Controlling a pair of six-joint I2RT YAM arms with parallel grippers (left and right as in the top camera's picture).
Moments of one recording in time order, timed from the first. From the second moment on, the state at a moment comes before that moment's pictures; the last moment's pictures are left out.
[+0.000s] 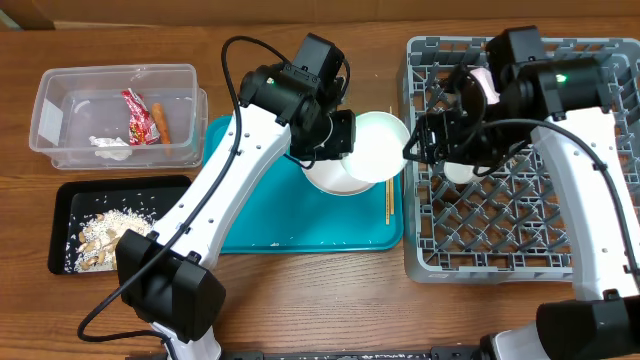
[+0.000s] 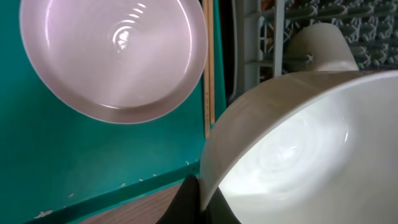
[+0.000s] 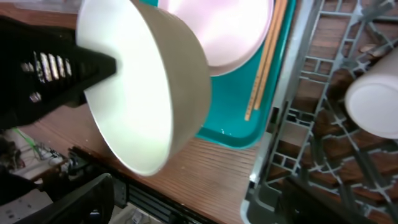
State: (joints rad) left arm -0.50 1.88 1.83 -1.19 0.33 -0.48; right arm 0.15 1.67 1.78 -1.51 -0.48 0.05
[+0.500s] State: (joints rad) left arm -0.54 1.88 1.83 -1.22 0.42 -0.48; right arm 0.21 1.67 1.71 -1.36 -0.41 0.10
